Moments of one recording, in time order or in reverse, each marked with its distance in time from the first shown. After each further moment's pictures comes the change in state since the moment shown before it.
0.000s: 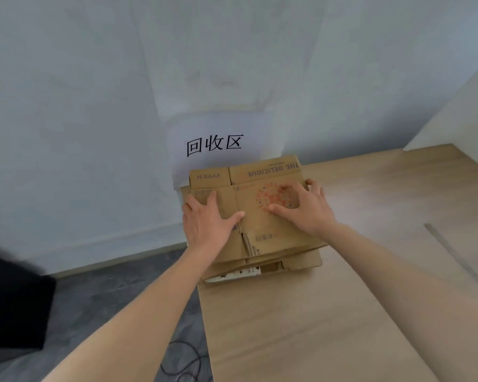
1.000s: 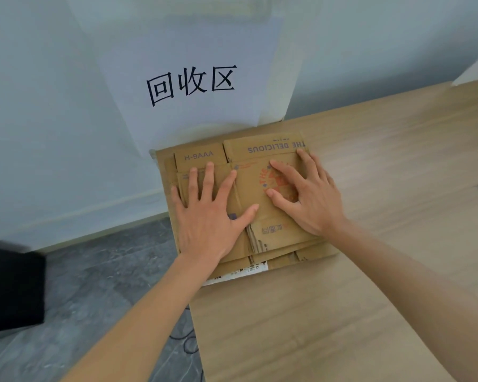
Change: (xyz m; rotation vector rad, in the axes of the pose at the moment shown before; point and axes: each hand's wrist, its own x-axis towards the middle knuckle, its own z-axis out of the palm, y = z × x) left_hand 0.013 -0.030 0.094 0.270 0.027 0.307; right_hand 0.028 0.050 0.098 -0.145 0.117 -0.189
